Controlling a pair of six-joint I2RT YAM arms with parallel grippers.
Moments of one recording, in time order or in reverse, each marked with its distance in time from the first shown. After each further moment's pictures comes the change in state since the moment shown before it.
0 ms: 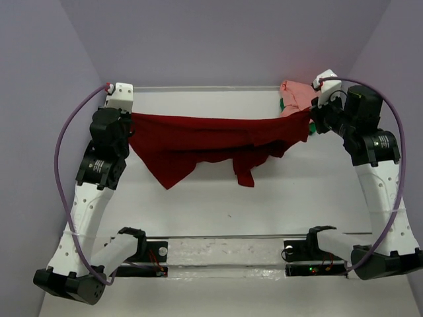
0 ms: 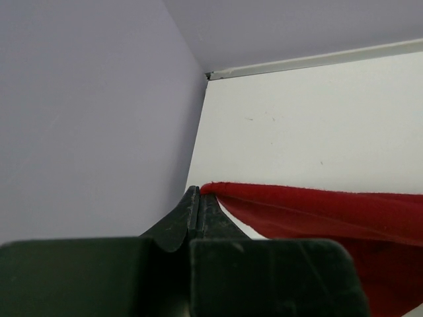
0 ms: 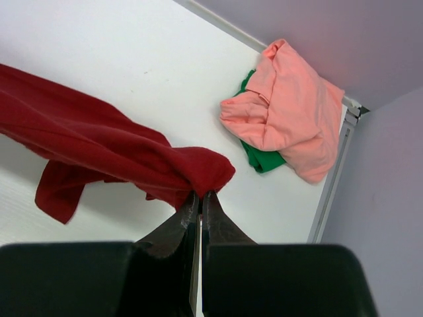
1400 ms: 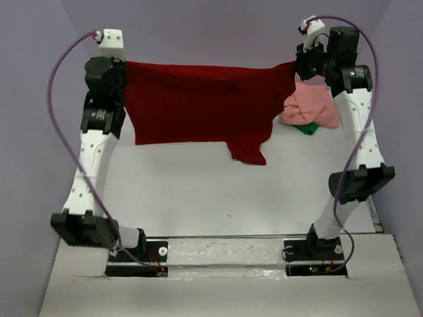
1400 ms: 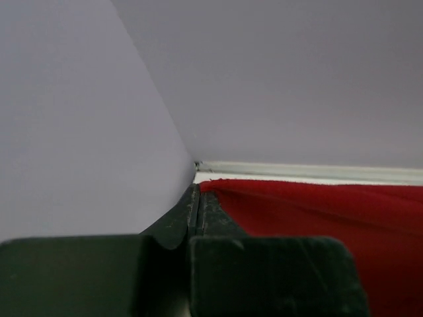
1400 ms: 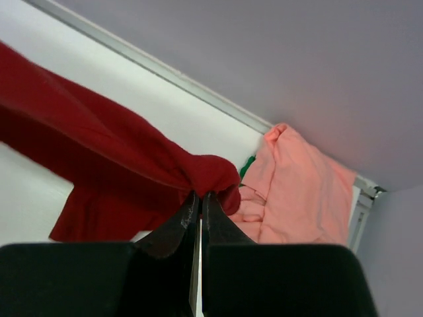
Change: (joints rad) left arm 0.138 0.484 0.417 0.201 0.185 -0.072; right arm -0.024 0.730 0.748 -0.027 -0.158 0.068
